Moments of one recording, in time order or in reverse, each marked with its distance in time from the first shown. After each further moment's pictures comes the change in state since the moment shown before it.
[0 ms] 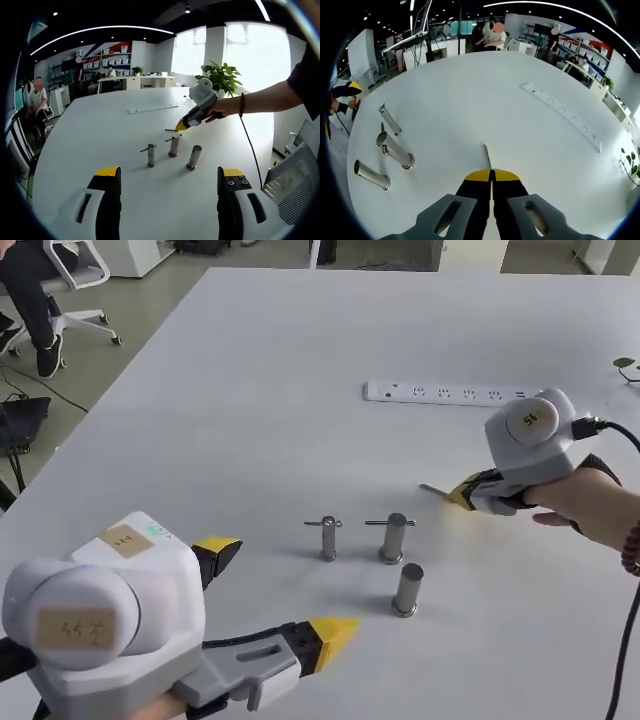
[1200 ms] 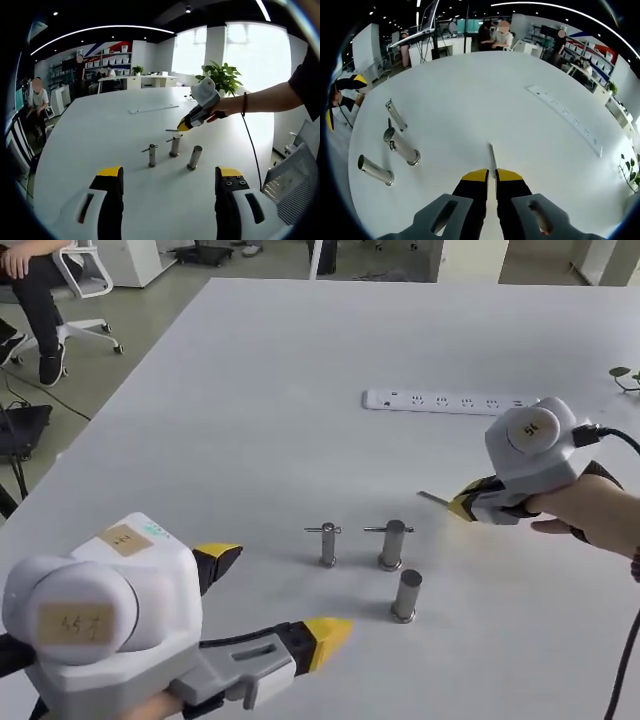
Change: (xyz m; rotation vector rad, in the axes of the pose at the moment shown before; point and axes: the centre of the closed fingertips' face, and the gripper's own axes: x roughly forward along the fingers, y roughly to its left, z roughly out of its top) left arm -0.003 0.002 0.002 -0.004 0.002 0.001; right arm -0.021 0.028 0.009 -0.032 0.011 0.020
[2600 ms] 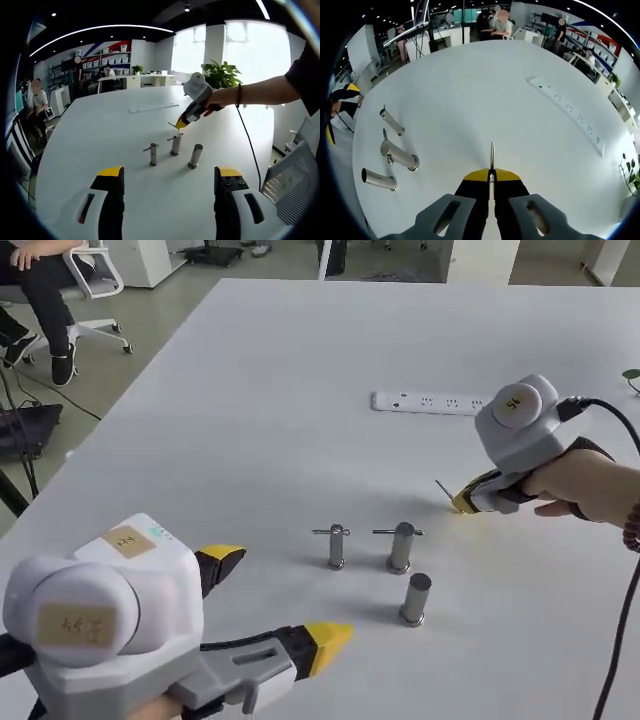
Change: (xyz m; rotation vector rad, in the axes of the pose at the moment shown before) left arm -0.003 0.002 0.001 0.013 0.012 0.000; right arm 0.000 -0.002 0.005 0.014 0.107 0.027
